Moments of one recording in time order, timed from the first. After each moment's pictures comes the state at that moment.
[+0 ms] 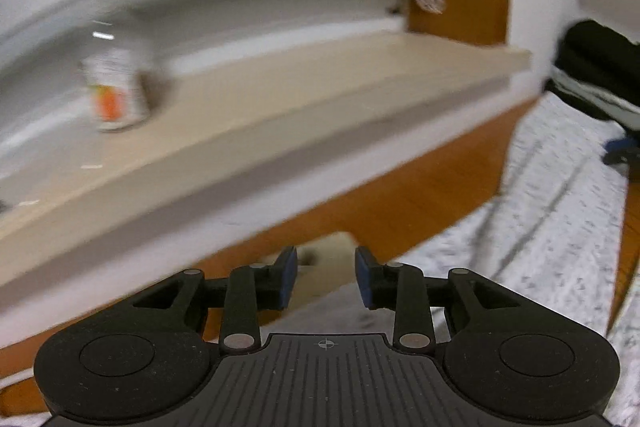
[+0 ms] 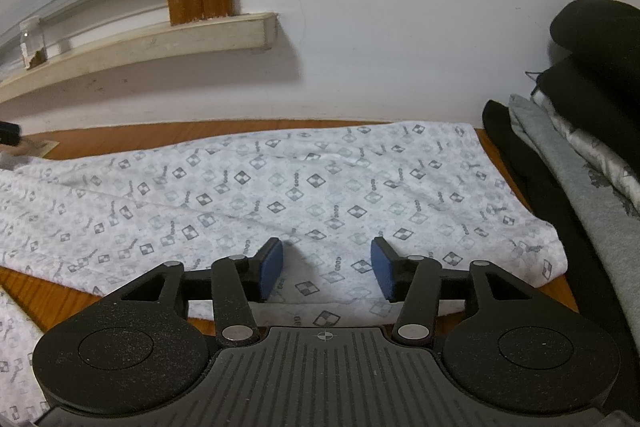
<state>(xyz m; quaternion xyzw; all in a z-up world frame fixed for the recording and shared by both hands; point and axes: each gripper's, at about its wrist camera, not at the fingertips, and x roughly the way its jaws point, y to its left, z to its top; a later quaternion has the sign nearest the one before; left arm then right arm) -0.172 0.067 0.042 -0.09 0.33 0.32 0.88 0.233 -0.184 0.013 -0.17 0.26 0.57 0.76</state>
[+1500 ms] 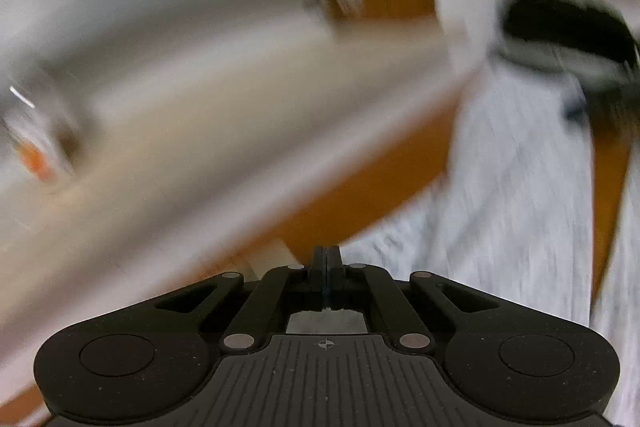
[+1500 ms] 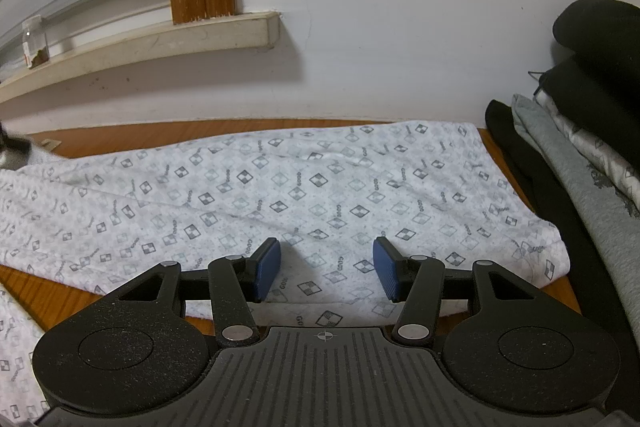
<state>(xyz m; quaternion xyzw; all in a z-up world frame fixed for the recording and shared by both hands) -0.161 0.043 0.052 -0.01 0.29 0.30 0.91 0.234 -0.186 0.012 -0.17 0.26 0.57 0.76</state>
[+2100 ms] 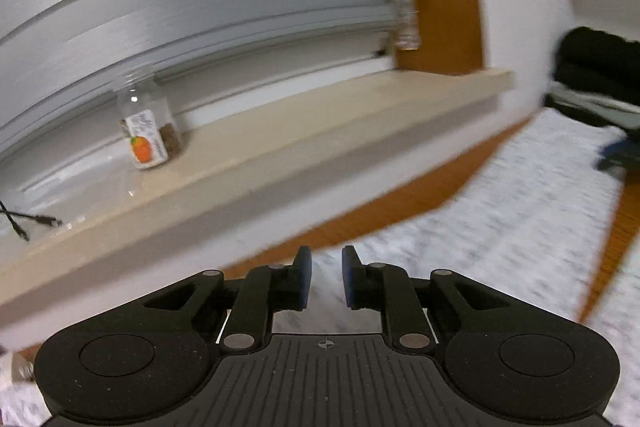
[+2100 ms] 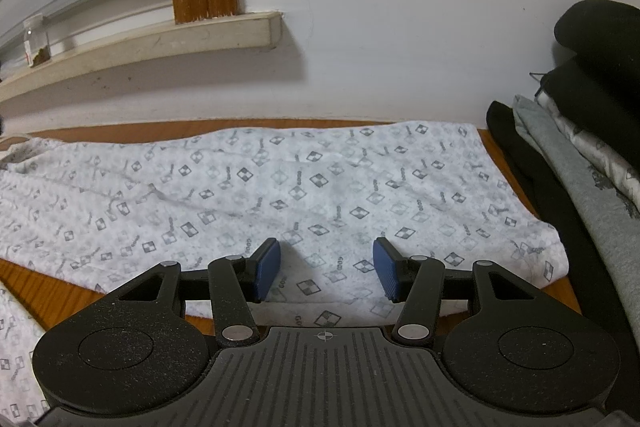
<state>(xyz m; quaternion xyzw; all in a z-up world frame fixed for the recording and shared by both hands) -0.187 -0.004 0.063 -0.02 0.29 0.37 0.88 0.234 -0.186 0.011 -0.17 0.25 0.57 0.76</state>
